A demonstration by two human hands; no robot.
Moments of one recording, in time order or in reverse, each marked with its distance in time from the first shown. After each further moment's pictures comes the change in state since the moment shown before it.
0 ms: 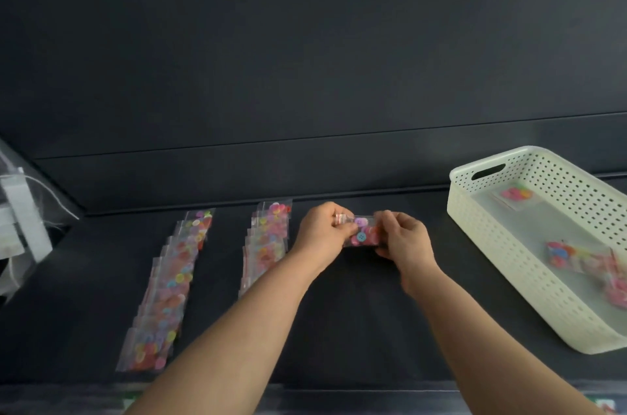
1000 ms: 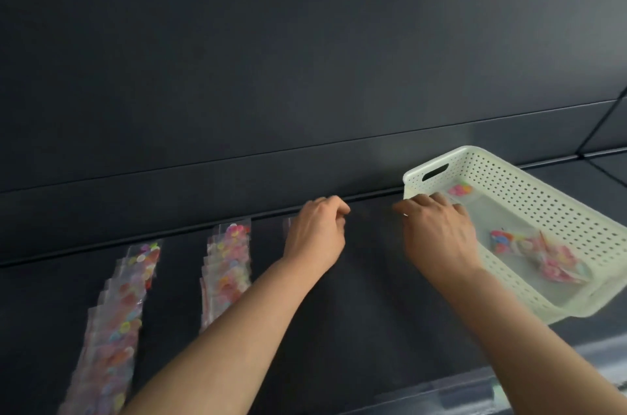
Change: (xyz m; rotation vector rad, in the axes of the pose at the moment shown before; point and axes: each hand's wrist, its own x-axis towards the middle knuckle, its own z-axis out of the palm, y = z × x) left_hand 0.006 0.036 0.017 0.497 -0.024 0.470; right_hand -0.015 -0.034 -0.074 -1.407 0.358 -0.587
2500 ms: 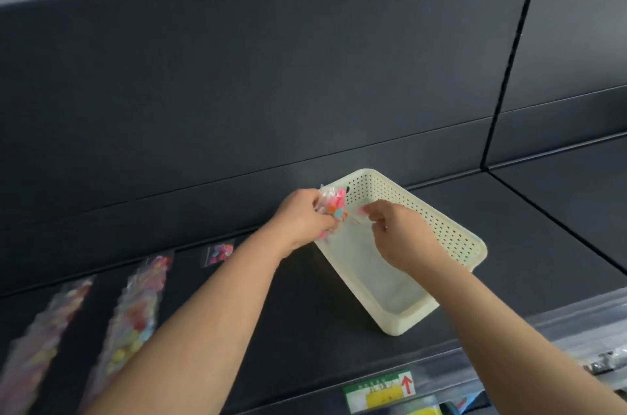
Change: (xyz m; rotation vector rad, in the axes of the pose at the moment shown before) left_hand 0.042 0.165 0.045 -0.232 -0.191 -0.190; right_hand -0.007 0.157 -0.030 0.578 -0.096 0.122
